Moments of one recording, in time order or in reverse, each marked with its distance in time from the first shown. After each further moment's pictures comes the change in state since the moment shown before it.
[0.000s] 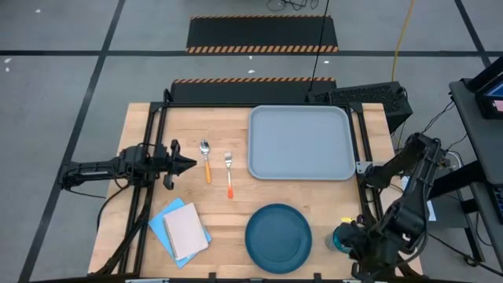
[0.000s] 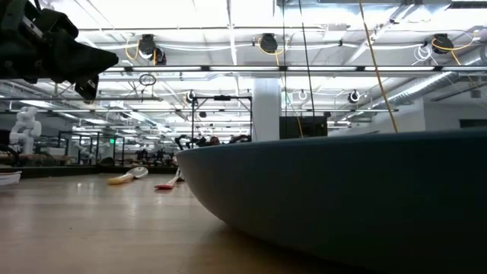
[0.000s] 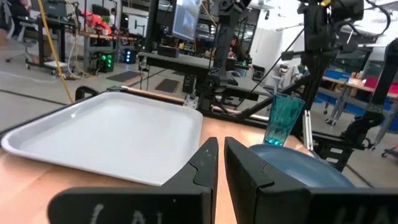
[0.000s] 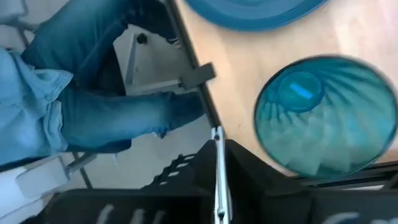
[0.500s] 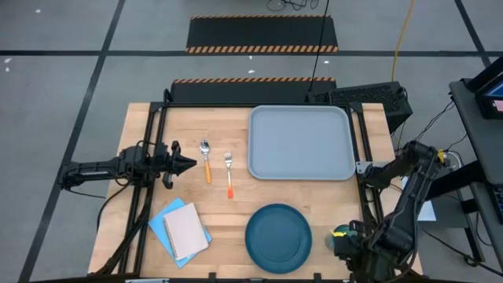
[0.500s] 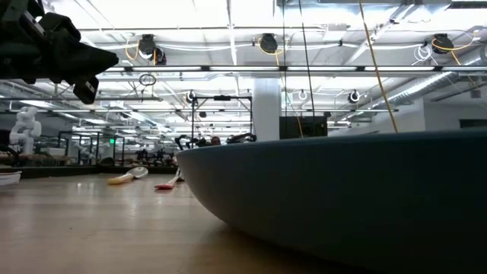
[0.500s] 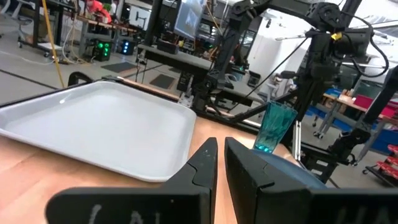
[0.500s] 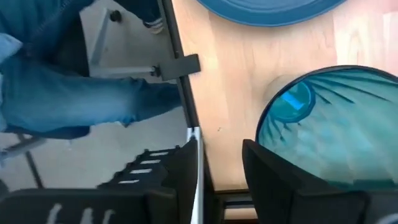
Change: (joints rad) left arm 0.000 0.000 0.000 0.000 0.000 -0.101; right arm 0.026 0.115 -0.001 -0.024 0.005 -0.165
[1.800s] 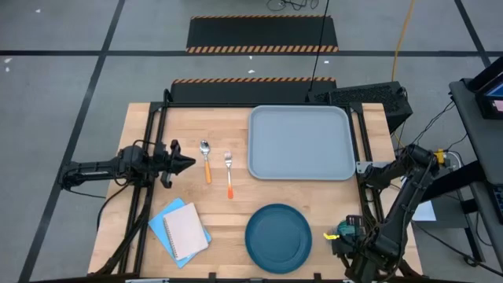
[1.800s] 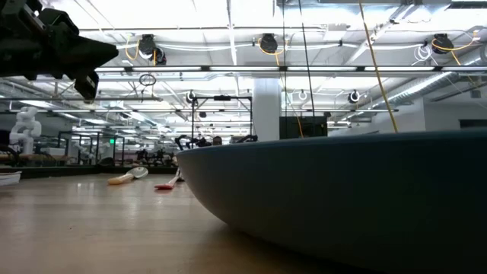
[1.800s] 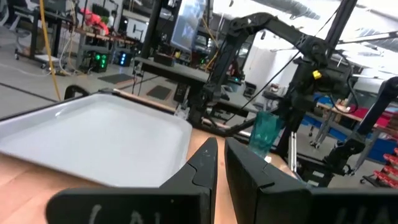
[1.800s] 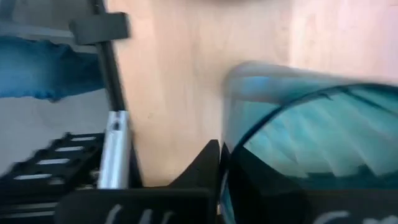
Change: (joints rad) left arm 0.000 0.000 0.000 0.060 0.000 -0.001; right arm -0.004 0.032 -0.132 -0.056 -0.004 -0.131
